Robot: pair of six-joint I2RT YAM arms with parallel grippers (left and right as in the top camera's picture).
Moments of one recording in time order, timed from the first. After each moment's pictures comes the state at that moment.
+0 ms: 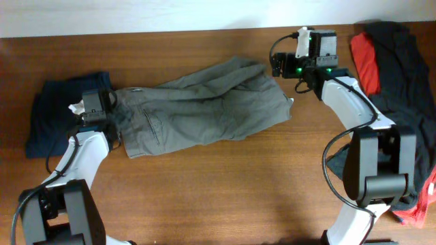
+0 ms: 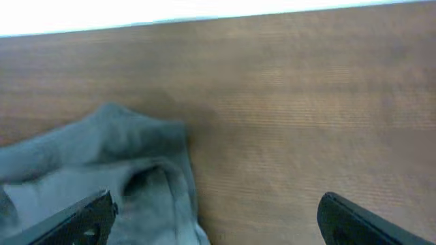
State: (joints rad) left arm 0.13 1.67 0.97 -0.35 -0.19 -0.64; right arm 0.02 1.98 1.46 -0.27 -0.20 0.10
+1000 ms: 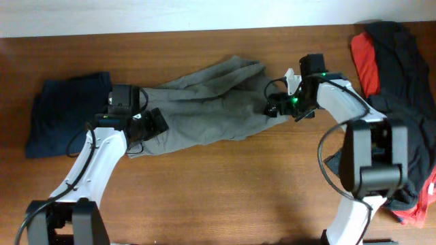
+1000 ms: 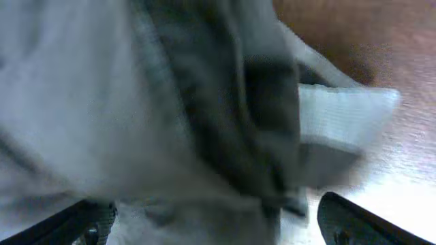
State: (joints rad) left arm -0.07 1.60 1.06 -0.66 0.01 -0.52; right arm 0.04 2.05 1.42 -0.72 -0.34 0.03
